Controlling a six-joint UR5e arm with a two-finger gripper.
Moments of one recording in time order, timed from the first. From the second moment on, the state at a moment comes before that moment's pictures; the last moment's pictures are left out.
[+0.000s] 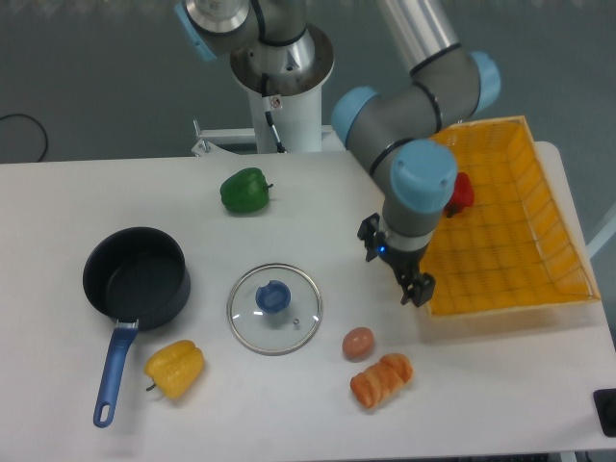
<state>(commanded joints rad) 2.55 -2.05 -1.58 -1.09 1.58 1.46</state>
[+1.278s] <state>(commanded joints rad) 2.46 -2.15 -1.56 -1.03 1.58 1.34</state>
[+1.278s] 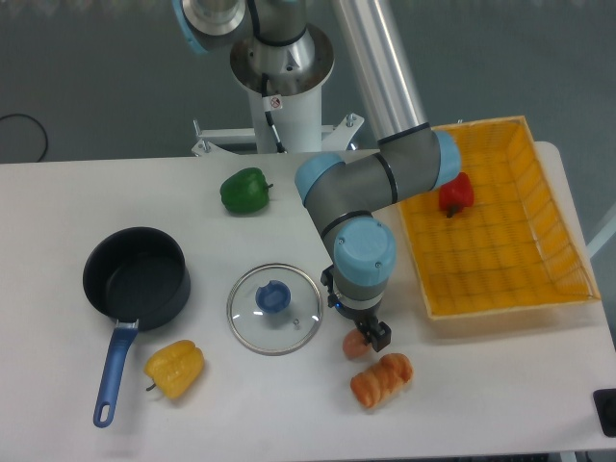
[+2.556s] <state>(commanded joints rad) 2.46 -2.22 -1.51 -0.98 1.58 1.34</state>
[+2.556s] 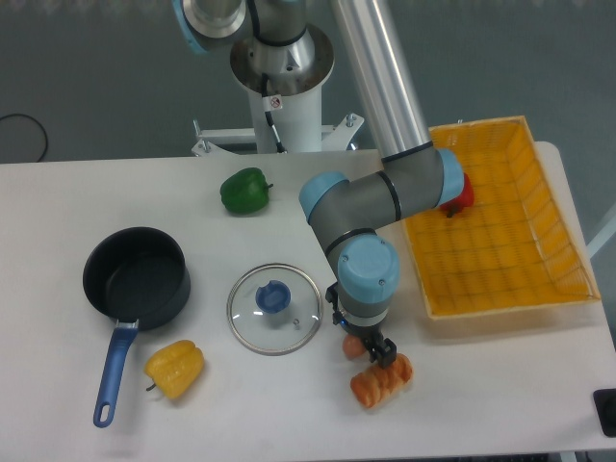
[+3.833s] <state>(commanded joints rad) 2.45 -2.22 -1.51 -0.97 1.60 1.31</state>
